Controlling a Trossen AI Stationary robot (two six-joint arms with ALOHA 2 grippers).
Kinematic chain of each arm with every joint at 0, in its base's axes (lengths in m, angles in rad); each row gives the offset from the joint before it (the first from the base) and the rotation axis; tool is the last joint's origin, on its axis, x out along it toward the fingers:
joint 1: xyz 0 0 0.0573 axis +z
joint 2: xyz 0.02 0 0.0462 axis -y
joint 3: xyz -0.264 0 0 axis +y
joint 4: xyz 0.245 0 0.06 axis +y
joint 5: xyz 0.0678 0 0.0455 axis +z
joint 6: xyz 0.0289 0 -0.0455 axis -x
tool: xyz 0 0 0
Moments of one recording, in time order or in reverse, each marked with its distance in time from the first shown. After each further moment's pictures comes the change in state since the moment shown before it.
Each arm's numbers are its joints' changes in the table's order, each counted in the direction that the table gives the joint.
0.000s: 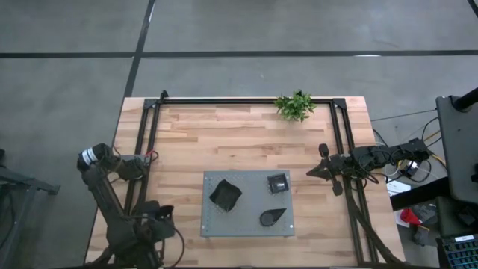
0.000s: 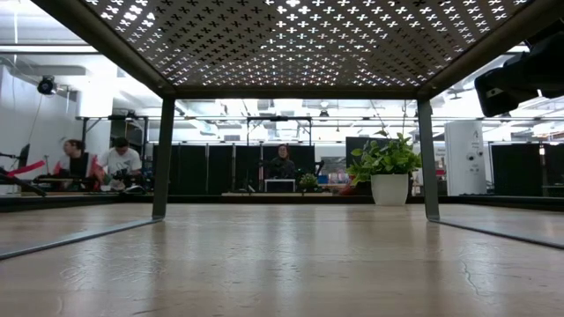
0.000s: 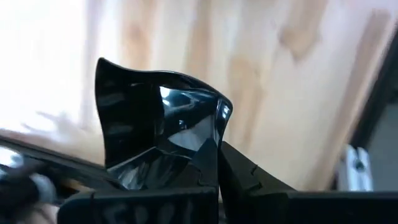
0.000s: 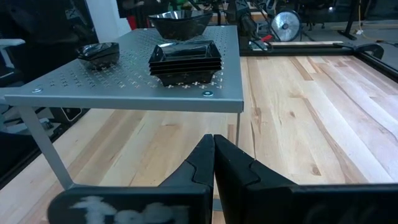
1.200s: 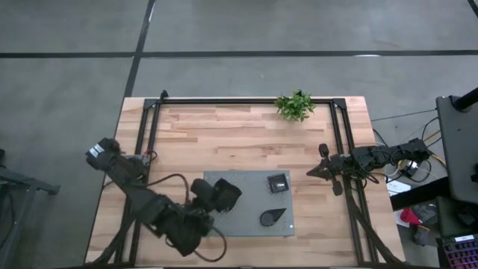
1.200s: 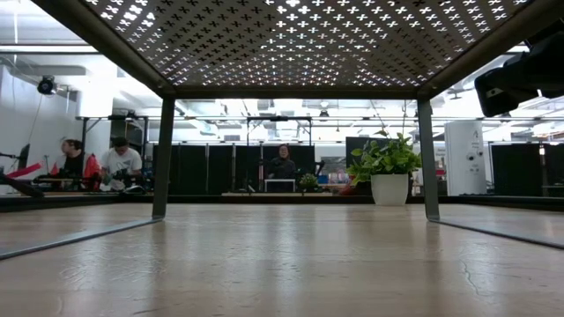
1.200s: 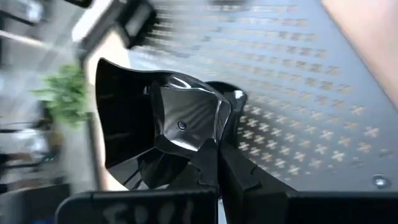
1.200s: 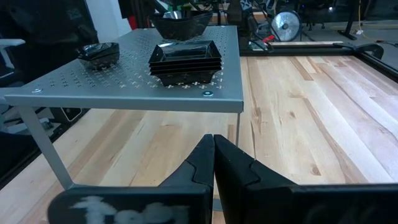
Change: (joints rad) left arm 0.317 0.000 -0.235 -0.246 0.565 -1.176; right arm 0.000 0.000 0.000 0.000 0.000 0.000
